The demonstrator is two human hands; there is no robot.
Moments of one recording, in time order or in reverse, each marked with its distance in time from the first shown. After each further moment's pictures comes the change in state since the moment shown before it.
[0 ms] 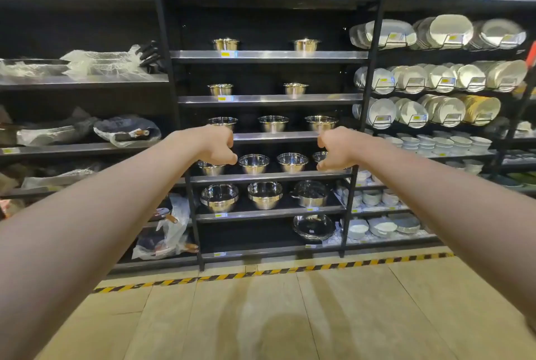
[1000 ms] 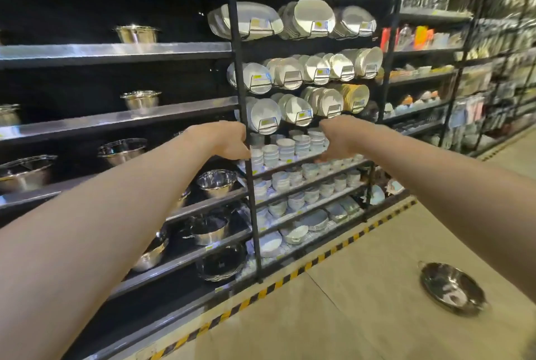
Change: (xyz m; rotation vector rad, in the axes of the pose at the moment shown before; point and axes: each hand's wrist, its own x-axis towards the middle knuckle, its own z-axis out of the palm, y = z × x) left_hand 0.435 0.383 0.048 -0.028 -0.054 0.458; right_hand 0.149 0.461 0.073 -0.094 -0.056 0.387
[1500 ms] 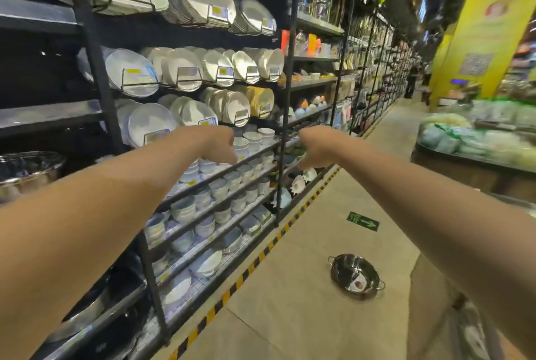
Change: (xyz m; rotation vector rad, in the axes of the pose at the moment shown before) left_hand 0.319 0.083 0.045 -0.023 -0.073 0.368; right_hand 0.155 0.162 0.073 -0.028 -0.096 0.365
